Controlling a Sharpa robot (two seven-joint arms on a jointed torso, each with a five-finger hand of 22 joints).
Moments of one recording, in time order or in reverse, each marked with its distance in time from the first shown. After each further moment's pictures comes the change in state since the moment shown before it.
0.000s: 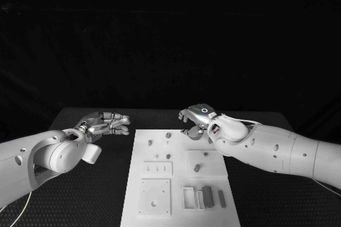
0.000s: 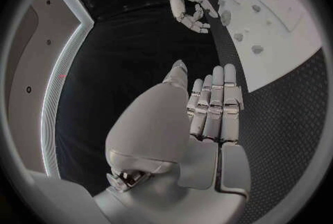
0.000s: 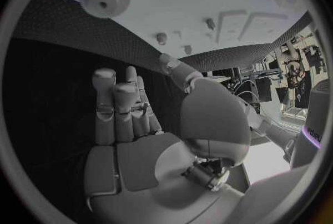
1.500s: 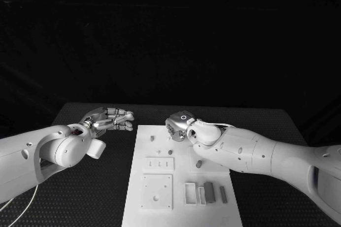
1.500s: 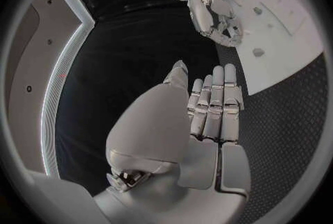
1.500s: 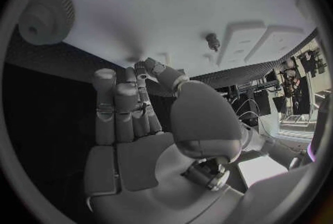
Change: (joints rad) left arm -0.002 0.014 0.000 0.000 0.001 0.001 0.003; left_hand 0.006 0.006 0.003 0.003 0.000 0.004 -0.004 0.004 0.002 0.000 0.000 0.000 0.003 0.000 0.000 0.008 -0.004 -0.009 0.000 0.000 0.004 0.000; right arm -0.049 0.266 -0.036 -0.253 -0.058 0.069 -0.006; right_hand 0.111 0.190 0.009 -0.154 0.000 0.106 -0.022 0.029 0.006 -0.005 0.005 -0.050 -0.032 0.017 -0.017 0.004 0.019 0.000 -0.004 0.008 0.021 0.000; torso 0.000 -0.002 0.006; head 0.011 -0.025
